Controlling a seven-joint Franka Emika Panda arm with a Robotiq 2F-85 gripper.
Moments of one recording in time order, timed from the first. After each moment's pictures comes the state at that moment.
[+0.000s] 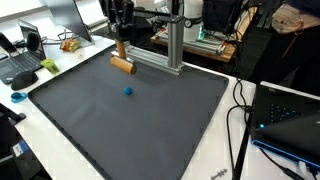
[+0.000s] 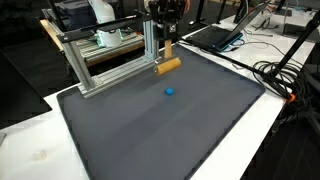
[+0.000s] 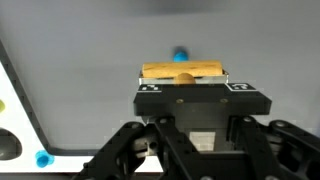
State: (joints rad) arm -0.03 0.02 0.02 -2.11 -0.11 2.28 0.13
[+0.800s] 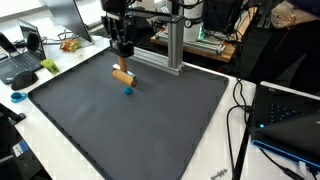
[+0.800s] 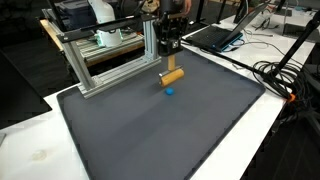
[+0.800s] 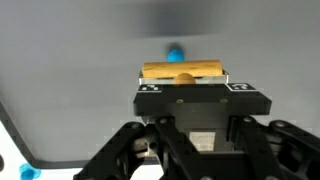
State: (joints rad) arm -0.03 0.12 0.01 -2.12 -0.08 2.41 0.14
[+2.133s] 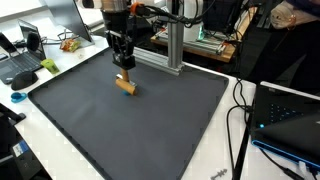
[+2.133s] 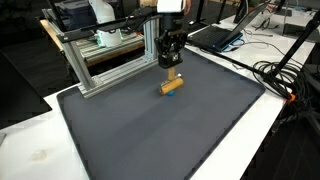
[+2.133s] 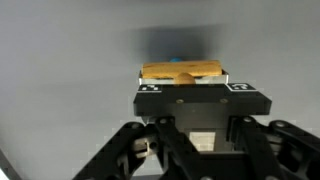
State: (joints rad) arm -0.03 0.23 0.01 -2.10 -0.07 2.47 0.15
